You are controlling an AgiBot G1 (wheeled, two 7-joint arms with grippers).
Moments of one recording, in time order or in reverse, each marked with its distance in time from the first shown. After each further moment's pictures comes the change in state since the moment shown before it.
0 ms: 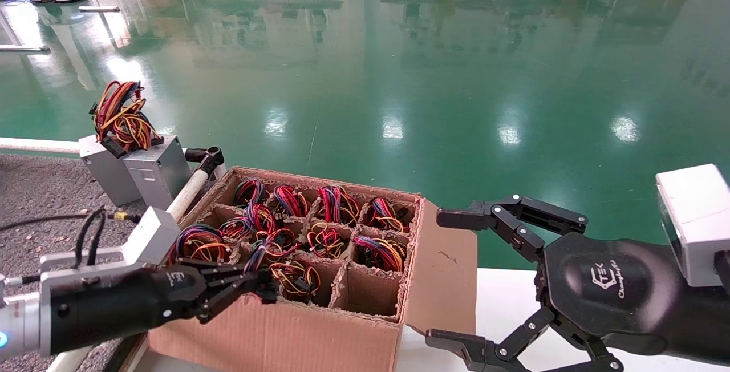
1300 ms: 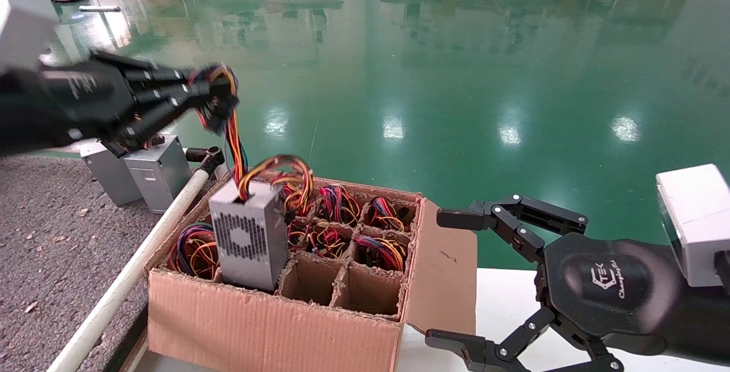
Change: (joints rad) left arm -0.433 -0.059 -0.105 -0.076 0.035 0.104 0.106; right arm 0.000 0.000 0.000 0.000 0.000 0.000 0.000
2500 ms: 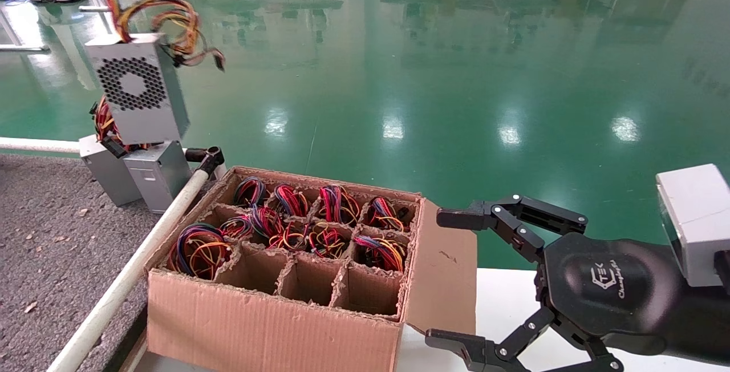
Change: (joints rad) left arm -0.731 0.202 0.121 0.841 0.390 0.008 0.553; right arm 0.000 0.000 0.000 0.000 0.000 0.000 0.000
